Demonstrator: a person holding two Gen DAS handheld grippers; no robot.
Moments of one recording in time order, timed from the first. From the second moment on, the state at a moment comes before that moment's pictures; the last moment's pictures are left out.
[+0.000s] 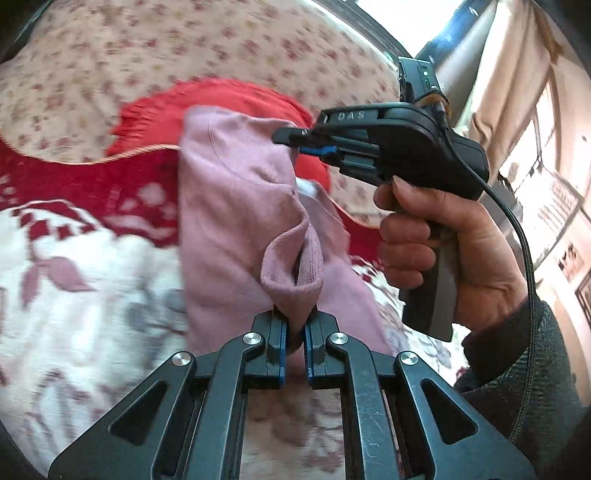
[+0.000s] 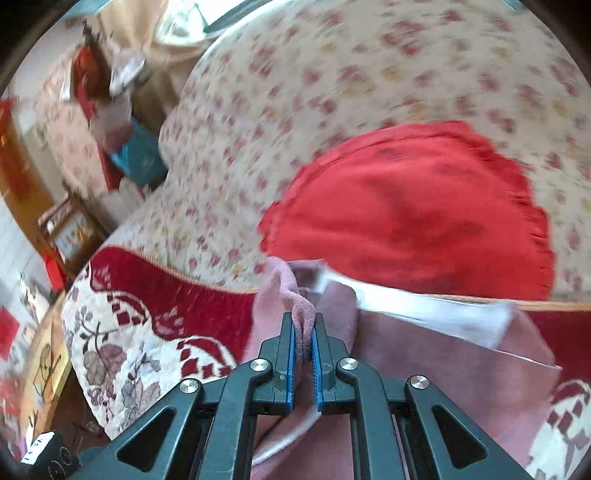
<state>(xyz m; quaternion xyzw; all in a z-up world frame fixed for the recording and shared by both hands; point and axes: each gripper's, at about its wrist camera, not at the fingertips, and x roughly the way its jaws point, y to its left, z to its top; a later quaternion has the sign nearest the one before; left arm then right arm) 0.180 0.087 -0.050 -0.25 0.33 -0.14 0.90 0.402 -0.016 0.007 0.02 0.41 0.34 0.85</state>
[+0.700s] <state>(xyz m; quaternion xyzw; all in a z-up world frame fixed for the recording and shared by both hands) 0.167 0.092 -0.027 -0.29 0.32 -0.13 0.89 0.413 -0.115 -0.068 0.34 0.47 0.36 0.73</state>
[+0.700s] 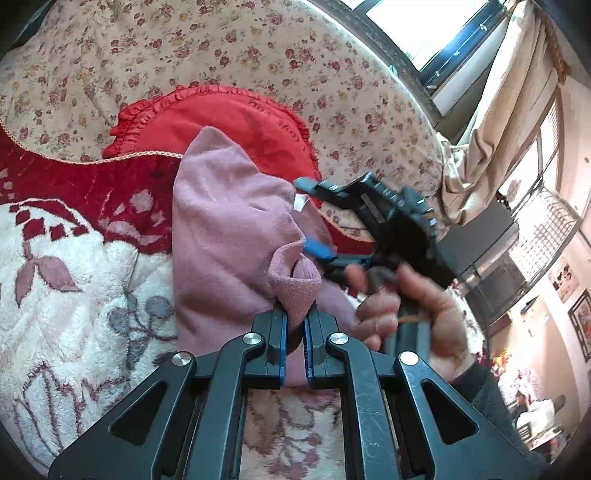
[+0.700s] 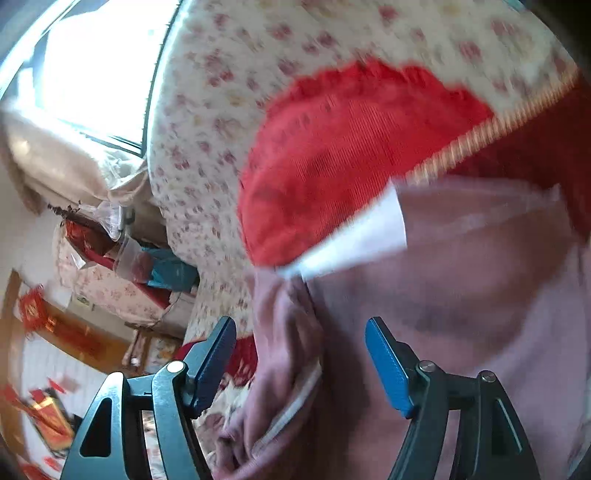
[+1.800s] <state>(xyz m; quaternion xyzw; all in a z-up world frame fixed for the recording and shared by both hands) 0.253 -0.047 -0.093 -0.27 0.46 -0.26 0.81 0.463 -0.167 -0.052 0.03 0.46 0.25 0.85</state>
